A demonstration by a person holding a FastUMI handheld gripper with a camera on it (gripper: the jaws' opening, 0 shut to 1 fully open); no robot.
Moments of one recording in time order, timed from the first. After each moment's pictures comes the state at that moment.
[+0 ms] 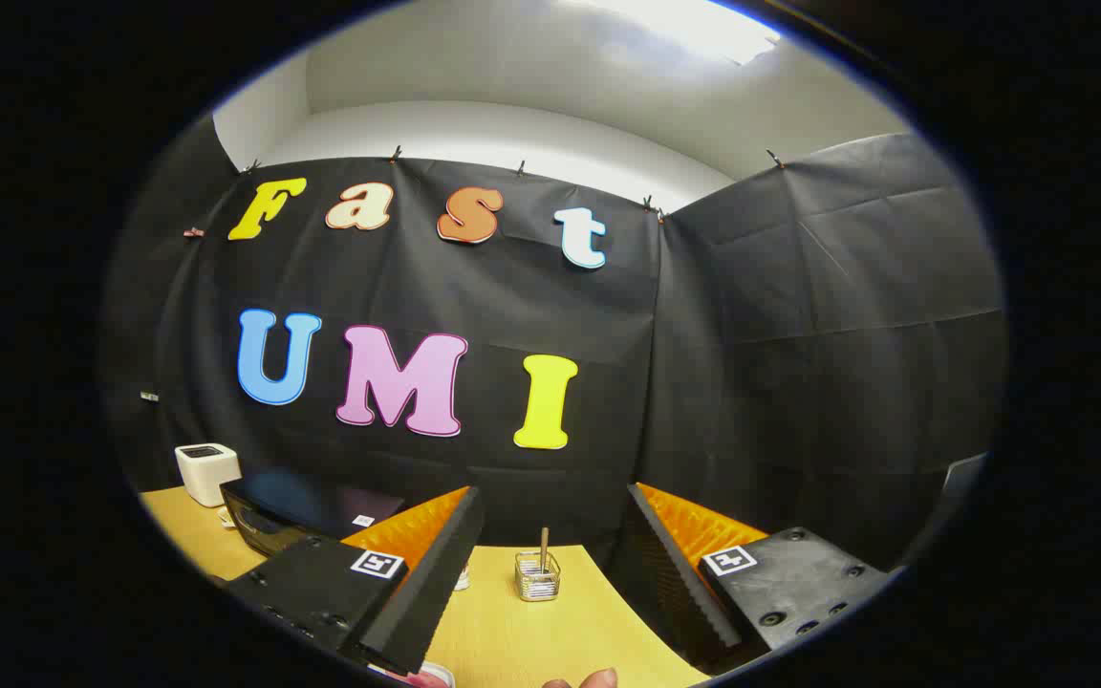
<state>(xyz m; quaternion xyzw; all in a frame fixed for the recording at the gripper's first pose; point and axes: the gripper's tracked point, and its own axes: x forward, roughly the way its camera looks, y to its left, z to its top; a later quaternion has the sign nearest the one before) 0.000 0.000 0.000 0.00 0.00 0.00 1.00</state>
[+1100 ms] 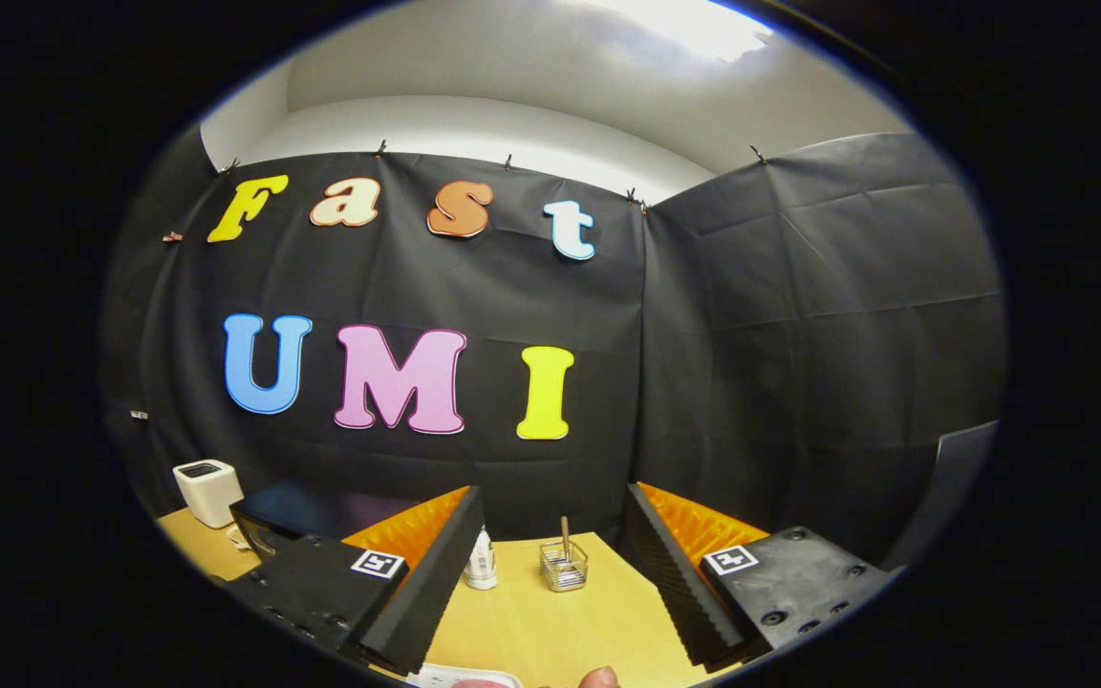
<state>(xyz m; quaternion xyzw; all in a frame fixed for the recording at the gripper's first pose) -0.023 0.093 0.001 0.02 0.02 -0.04 1.00</state>
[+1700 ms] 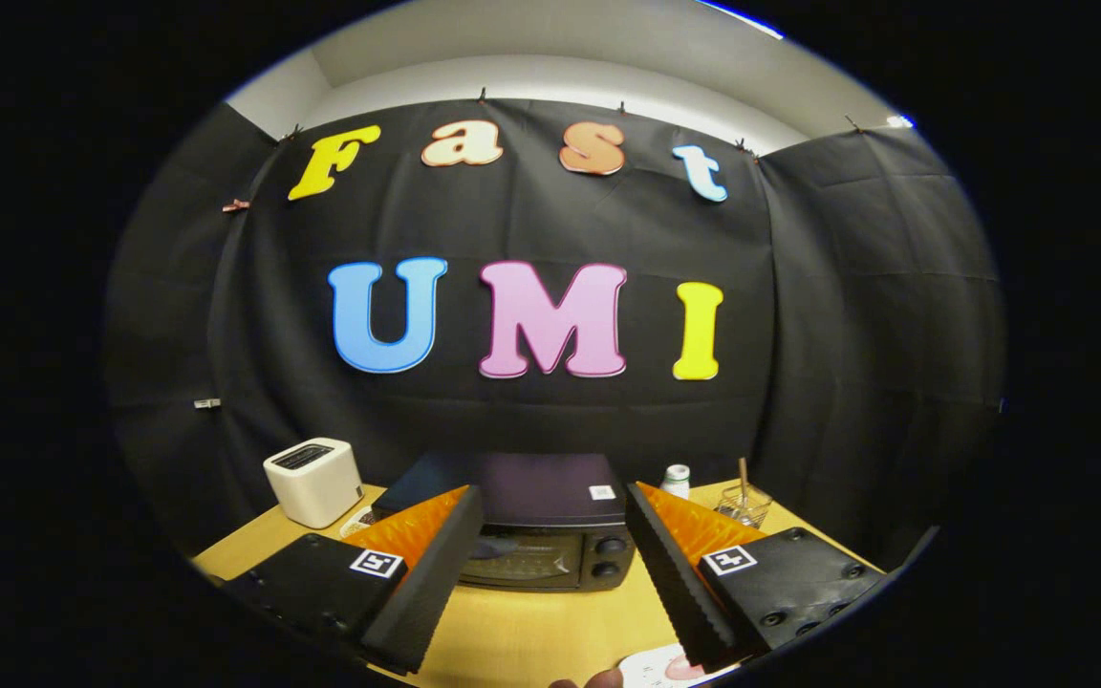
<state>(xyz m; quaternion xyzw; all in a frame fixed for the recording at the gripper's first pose) 0.003 0.373 -0.080 0.04 0.13 0.08 0.99</state>
